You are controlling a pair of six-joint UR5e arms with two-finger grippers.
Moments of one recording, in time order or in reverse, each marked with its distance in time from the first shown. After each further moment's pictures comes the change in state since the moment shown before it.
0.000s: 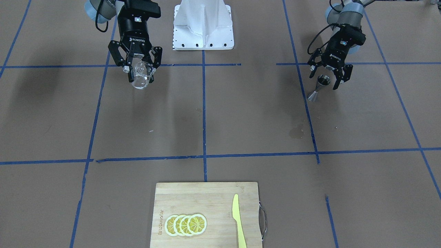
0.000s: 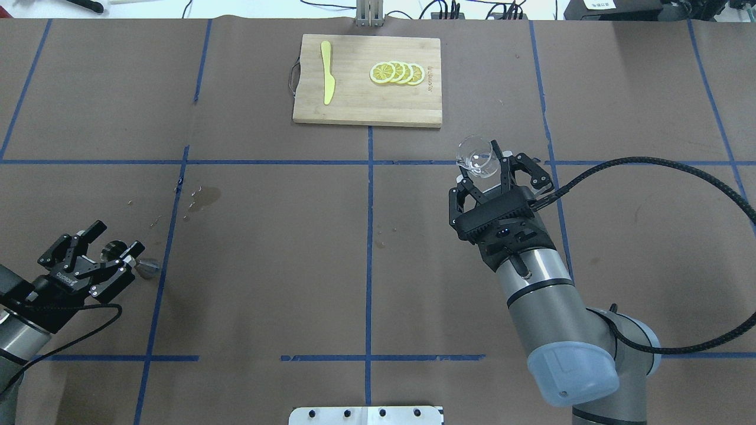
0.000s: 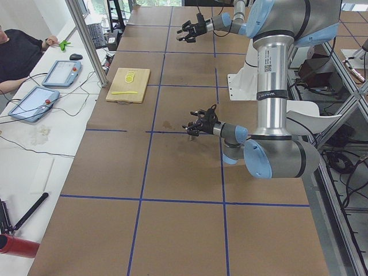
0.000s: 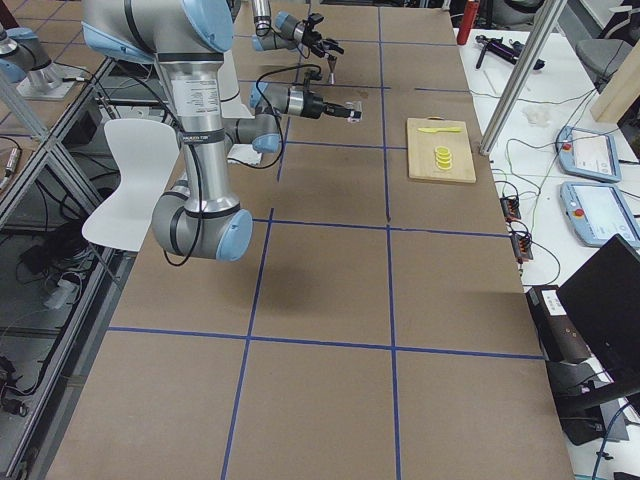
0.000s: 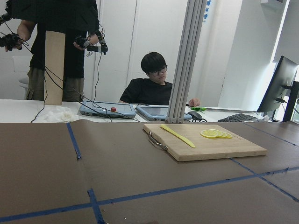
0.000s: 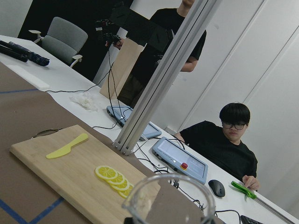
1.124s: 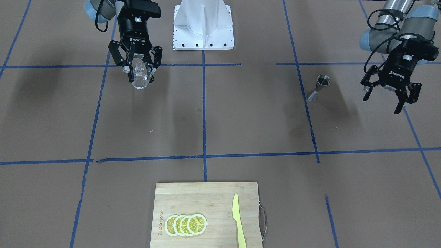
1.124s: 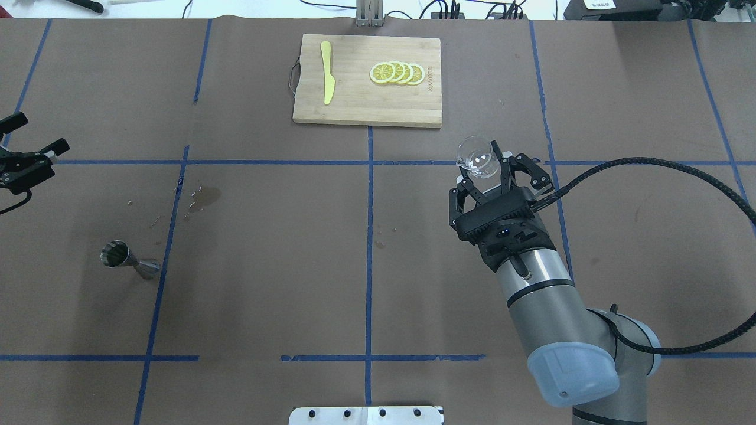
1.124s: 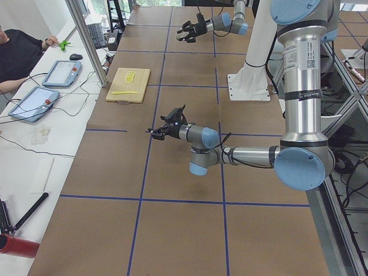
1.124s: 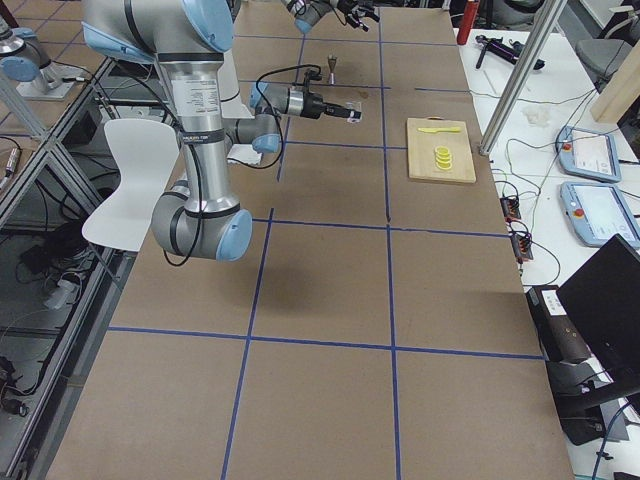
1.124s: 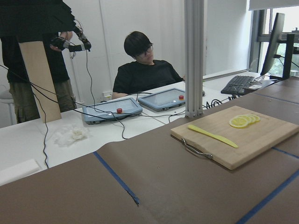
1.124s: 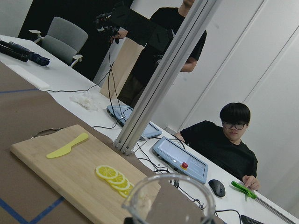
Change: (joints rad) left arm -0.671 -0.016 0.014 0.174 -0.703 -0.038; right arm -0.001 -0.001 0.000 0.000 0.000 0.002
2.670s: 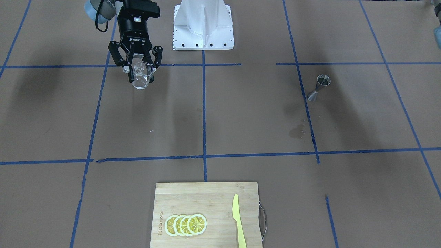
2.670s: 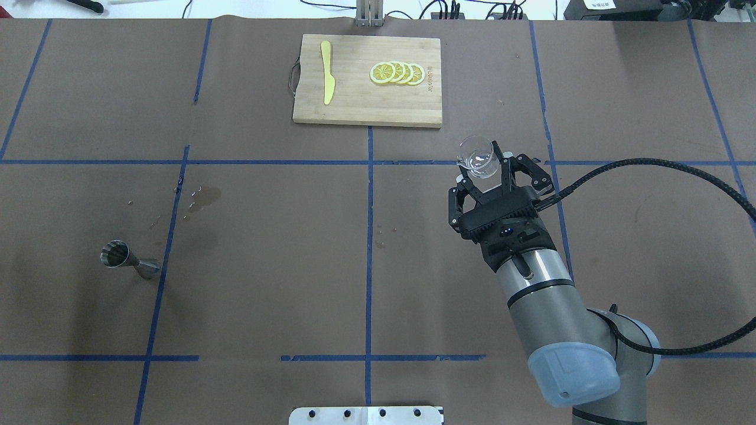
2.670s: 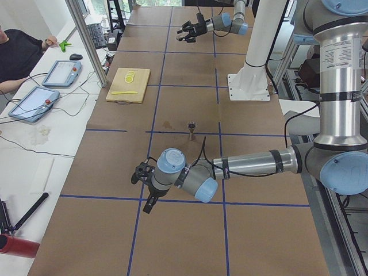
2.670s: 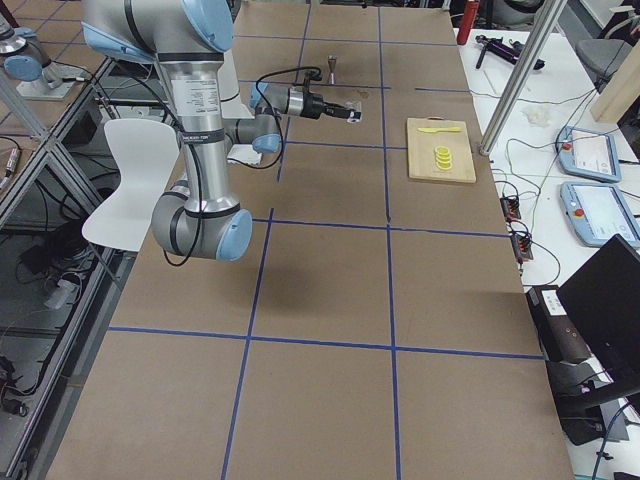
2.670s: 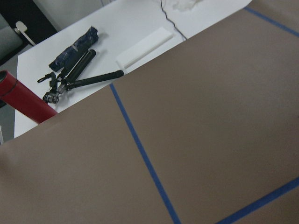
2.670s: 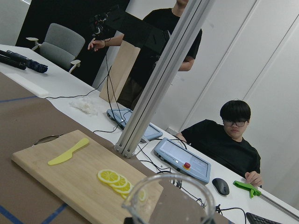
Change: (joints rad) left arm -0.617 -0.009 0.012 1.305 -0.801 0.574; right arm 0.000 0.000 -0.003 0.025 0.000 0.040
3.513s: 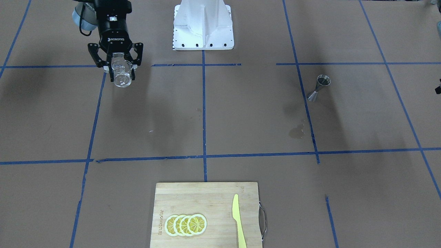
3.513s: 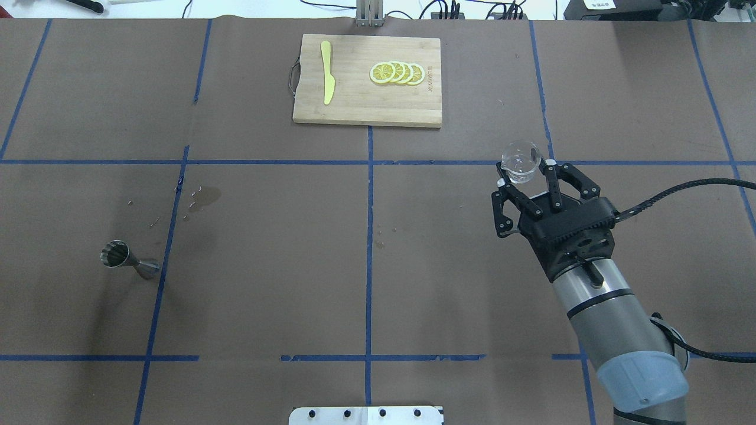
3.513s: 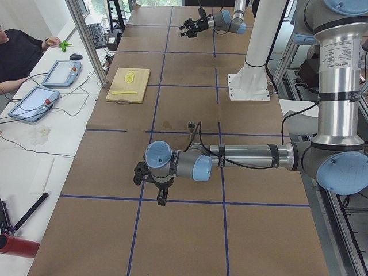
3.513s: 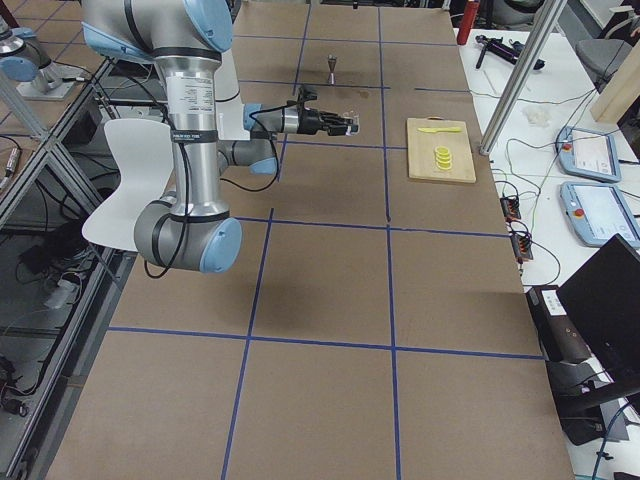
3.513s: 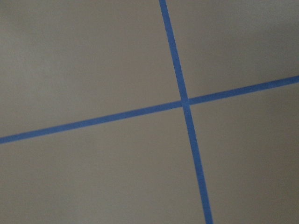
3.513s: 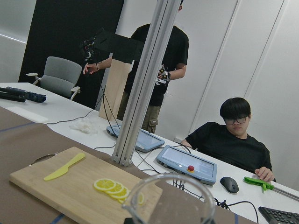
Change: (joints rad) left arm -0.012 -0.015 -0.101 0.368 -0.159 0.005; right arm 0.000 -0.178 -0.048 0.414 -0.004 0.011
